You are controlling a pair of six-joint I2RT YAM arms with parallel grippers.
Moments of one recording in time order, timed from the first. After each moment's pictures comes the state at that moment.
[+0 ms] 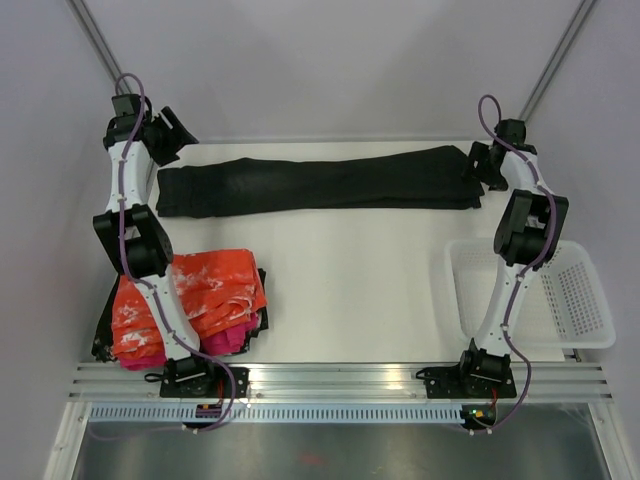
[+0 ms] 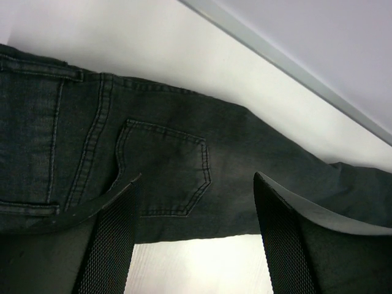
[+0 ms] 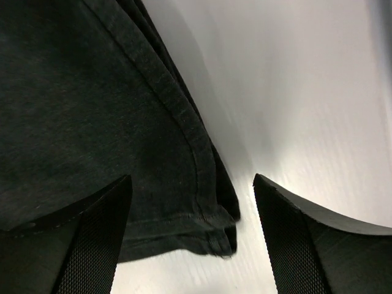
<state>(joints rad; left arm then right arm) 0.27 2.18 2.15 -0.70 0.31 -0.42 -0.24 2.31 1.98 -0.62 -0.02 0.16</state>
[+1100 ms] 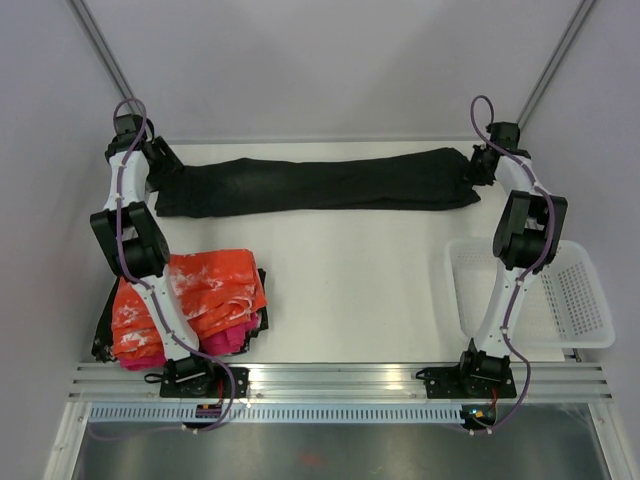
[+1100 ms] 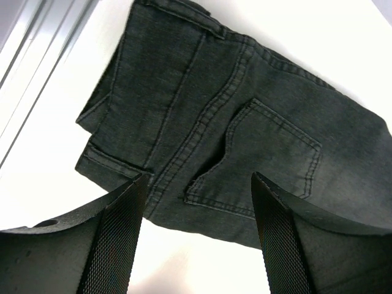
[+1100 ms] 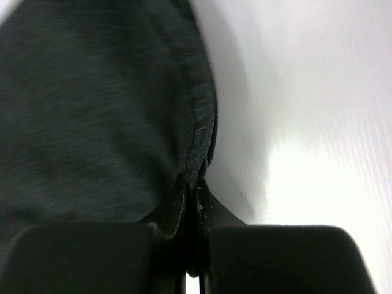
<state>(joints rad) 0.31 2.18 1.99 -0.75 0.04 -0.39 -0.22 2.27 1.84 -0.47 -0.11 0.19</state>
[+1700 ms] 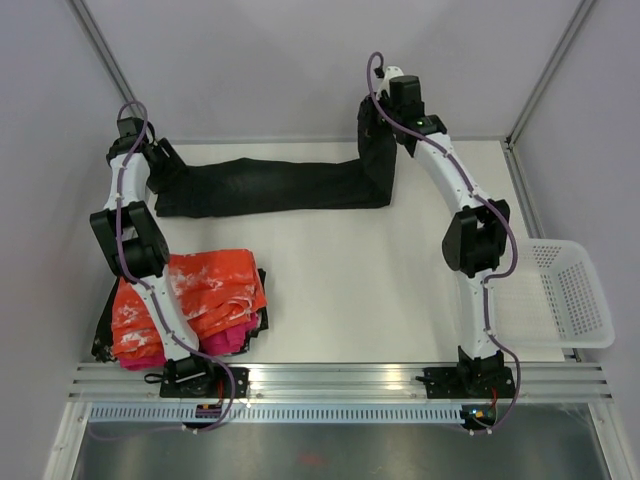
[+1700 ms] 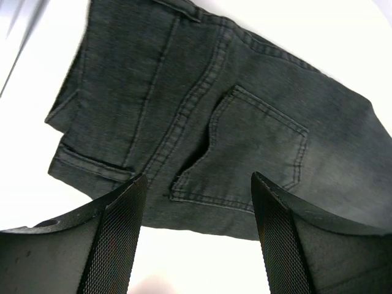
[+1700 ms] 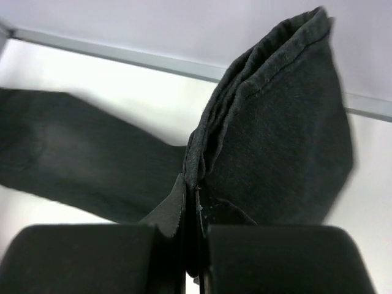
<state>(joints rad) 0.31 2.18 1.96 -0.72 0.12 -0.38 0.27 2.25 2.26 -0.48 -0.14 0.20</state>
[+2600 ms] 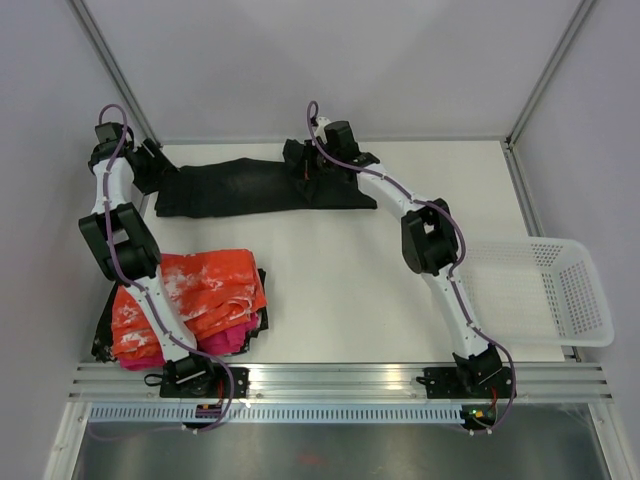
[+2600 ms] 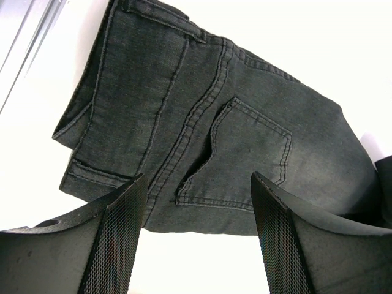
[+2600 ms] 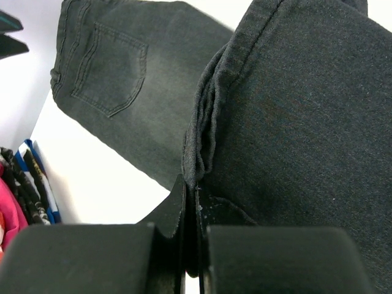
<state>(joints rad) 0.40 2.18 1.96 -0.68 0.30 -0.38 0.52 2.53 2.27 -0.23 -0.40 0.42</state>
